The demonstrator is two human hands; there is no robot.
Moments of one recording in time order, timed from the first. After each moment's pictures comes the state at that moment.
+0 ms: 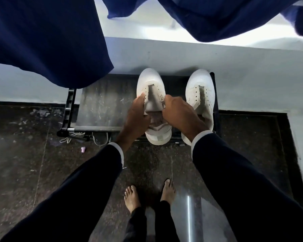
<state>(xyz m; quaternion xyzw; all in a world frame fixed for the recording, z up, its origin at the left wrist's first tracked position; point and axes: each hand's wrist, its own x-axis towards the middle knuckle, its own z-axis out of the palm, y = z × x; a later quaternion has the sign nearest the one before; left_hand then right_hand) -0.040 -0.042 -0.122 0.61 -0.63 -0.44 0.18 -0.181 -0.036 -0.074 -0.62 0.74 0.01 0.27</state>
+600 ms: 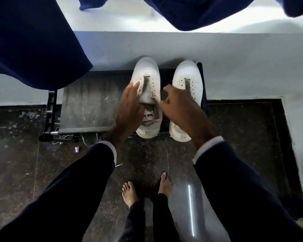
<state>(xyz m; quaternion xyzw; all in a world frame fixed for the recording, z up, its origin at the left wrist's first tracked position) -0.068 -0.048 -0.129 0.55 -0.71 -0.39 0.22 -0.225 -0.017 -0.055 -0.58 0.74 -0.12 0.31</state>
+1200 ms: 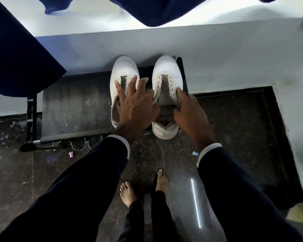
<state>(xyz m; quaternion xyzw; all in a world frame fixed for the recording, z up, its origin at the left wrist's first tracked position) -0.147 -0.043 -0.112 0.48 -0.87 -0.11 0.05 -0.301 0.027 -0.090 -0.49 0.81 -0.10 0.30</state>
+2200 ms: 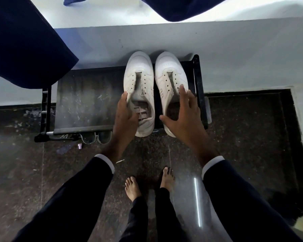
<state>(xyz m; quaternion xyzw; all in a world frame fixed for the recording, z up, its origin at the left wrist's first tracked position) -0.074 -0.022 -0.144 0.60 -0.54 -0.53 0.26 -0.260 0.031 -0.107 -0.50 0.77 -0.17 0.35</state>
